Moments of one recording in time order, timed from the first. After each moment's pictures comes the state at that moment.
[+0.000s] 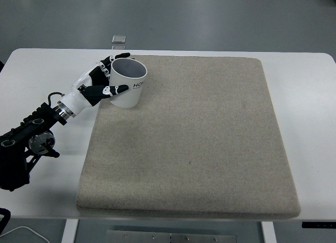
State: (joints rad) left arm -0.61 0.29 -0.83 -0.70 0.67 -0.61 -0.61; right arm 0.03 0.00 -0.05 0.19 0.00 -0.01 -0.11
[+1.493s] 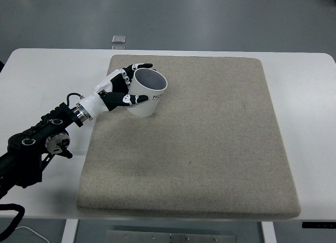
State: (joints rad) left arm -0.66 0.22 -0.76 -0.64 0.75 -0.61 -0.61; right arm 0.03 0.00 -0.05 0.19 0.00 -0.01 -0.11
